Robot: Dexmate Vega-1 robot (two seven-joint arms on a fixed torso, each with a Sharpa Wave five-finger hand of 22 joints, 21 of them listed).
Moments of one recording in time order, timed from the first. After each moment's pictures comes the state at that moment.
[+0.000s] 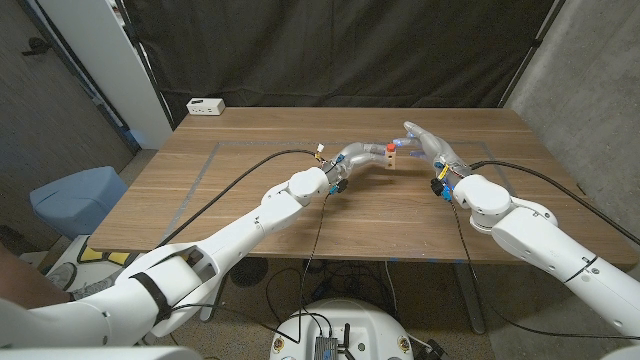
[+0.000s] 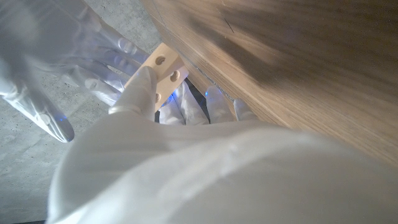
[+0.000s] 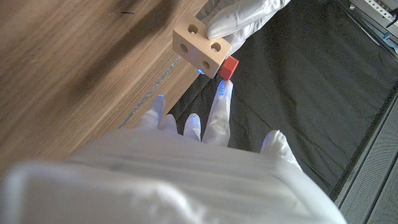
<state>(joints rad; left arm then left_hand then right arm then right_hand) 0.54 0.27 0.79 -1.19 -0.18 -0.16 -0.06 0.77 0.11 0.50 -0.25 0.26 0.79 -0.18 0.19 0.19 0.82 -0.16 0.21 0.40 0.40 -0.03 0.20 0.18 0.11 0.11 0.21 0.18 -1.08 -0.82 -0.32 -2.02 0.46 -0.23 -0.30 0.10 0.08 0.27 -0.11 0.21 0.83 -0.01 0.22 0.19 0.08 -0.04 0.20 0.18 -0.06 0.11 0.20 0.19 0.20 0.17 0.18 0.17</state>
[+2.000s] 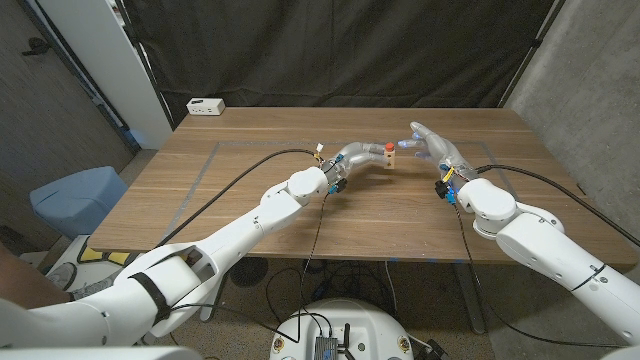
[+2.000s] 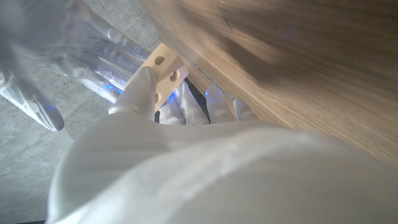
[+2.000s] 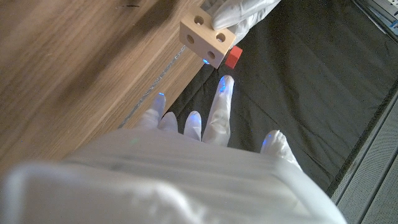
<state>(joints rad) 0.54 0.28 0.79 -1.19 -0.18 -0.16 -0.06 0.77 0.10 0.49 -0.24 0.25 0.79 -0.18 0.19 0.19 0.82 -0.16 0.21 0.39 0.41 -0.03 0.20 0.18 0.12 0.11 0.21 0.18 -1.13 -0.82 -0.28 -2.04 0.47 -0.21 -0.34 0.10 0.07 0.28 -0.11 0.21 0.84 -0.01 0.19 0.19 0.11 -0.02 0.19 0.18 -0.02 0.10 0.21 0.19 0.23 0.16 0.18 0.17</state>
